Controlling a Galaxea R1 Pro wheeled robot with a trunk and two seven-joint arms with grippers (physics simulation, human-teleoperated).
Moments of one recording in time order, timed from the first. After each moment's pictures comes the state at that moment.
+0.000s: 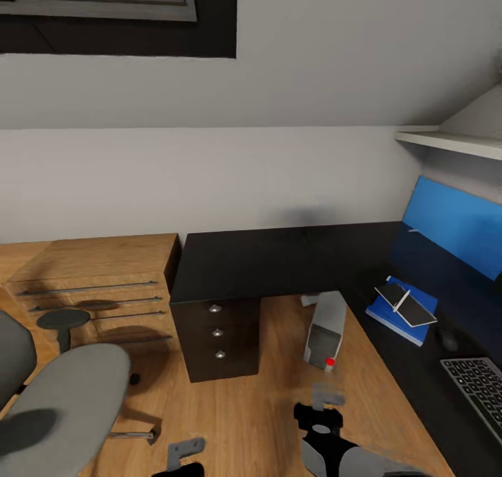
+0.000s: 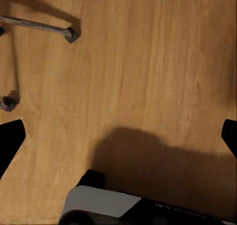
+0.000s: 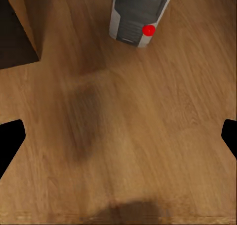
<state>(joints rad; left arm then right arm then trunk) -0.16 0.01 -0.55 -0.91 0.67 0.25 0.67 -0.66 0.17 -0.04 0.02 0.01 -0.23 -0.39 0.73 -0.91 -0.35</state>
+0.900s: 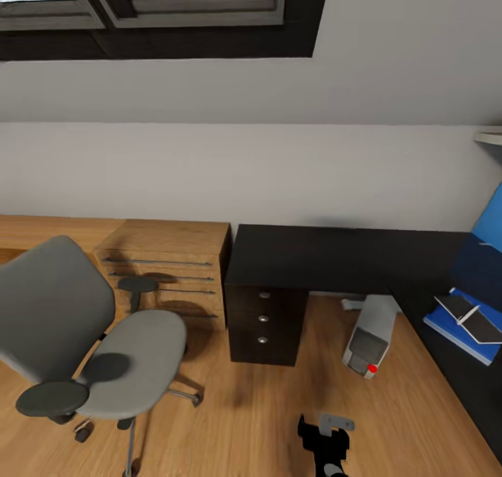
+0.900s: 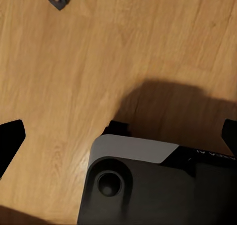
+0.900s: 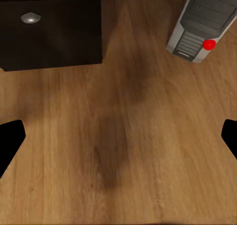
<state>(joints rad) -0.16 0.01 -0.56 -0.39 0.67 -0.02 0.36 -0.55 0.16 -0.04 0.02 0.01 -0.48 -0.33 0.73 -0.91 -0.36</state>
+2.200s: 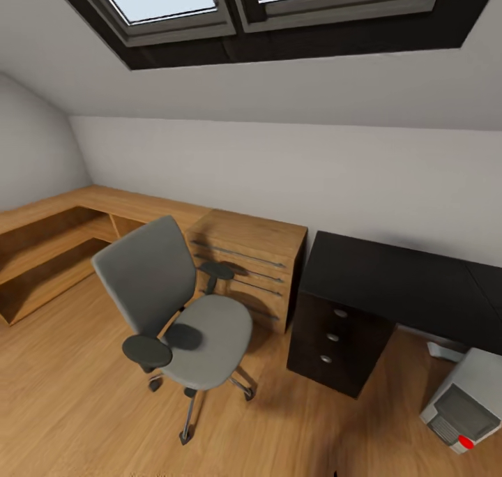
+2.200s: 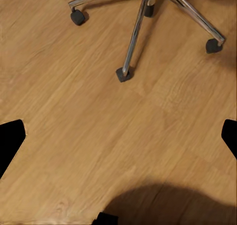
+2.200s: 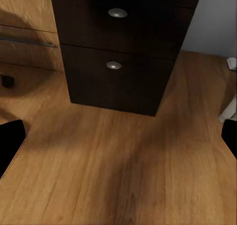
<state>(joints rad) -0.16 0.01 -0.64 -0.35 0.65 -0.45 0.35 -0.26 0.08 -0.04 0.02 0.07 -1.04 -0.33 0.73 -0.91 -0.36</state>
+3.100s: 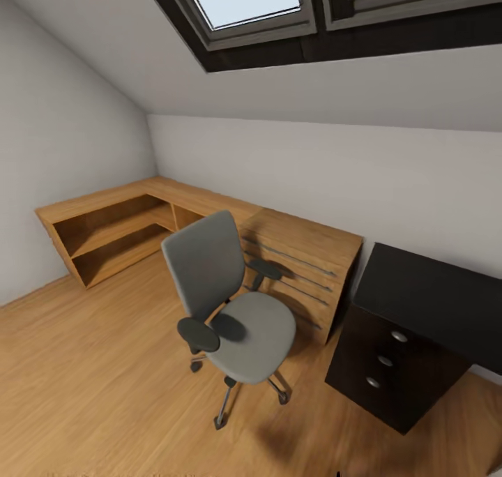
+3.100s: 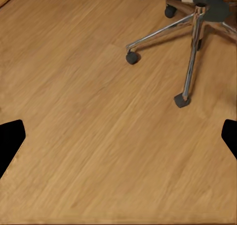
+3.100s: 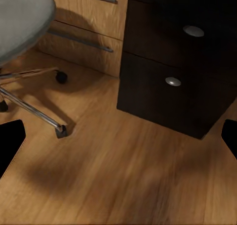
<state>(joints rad) -0.16 0.03 -0.75 -0.03 0.45 -0.92 0.36 -0.26 0.06 -0.03 0.02 0.07 -1.04 -0.32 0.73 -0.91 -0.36</state>
